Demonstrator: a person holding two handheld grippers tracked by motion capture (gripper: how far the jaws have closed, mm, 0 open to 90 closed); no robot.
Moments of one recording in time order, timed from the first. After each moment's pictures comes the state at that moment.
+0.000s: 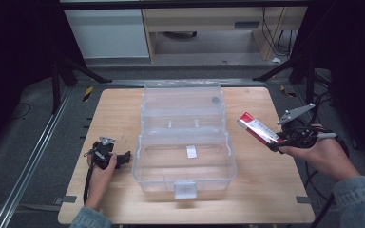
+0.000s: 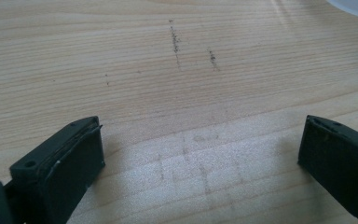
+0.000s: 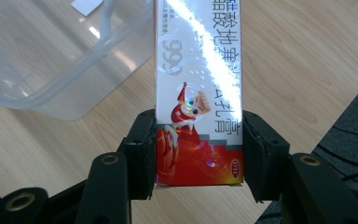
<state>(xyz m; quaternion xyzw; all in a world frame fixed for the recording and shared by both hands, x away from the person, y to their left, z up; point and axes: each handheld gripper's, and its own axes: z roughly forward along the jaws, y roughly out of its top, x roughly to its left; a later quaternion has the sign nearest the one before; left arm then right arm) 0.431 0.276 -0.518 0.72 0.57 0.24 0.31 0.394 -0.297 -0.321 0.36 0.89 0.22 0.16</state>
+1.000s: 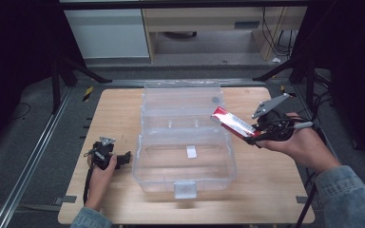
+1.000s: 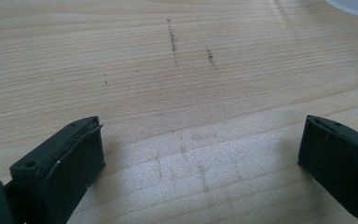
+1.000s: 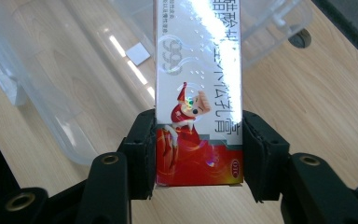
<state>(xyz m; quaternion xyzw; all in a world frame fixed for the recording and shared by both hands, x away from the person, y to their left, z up) 0.430 0.276 -0.518 0.73 0.57 0.24 0.31 0.396 -0.227 -0.288 0.28 0.91 0.25 0.16</state>
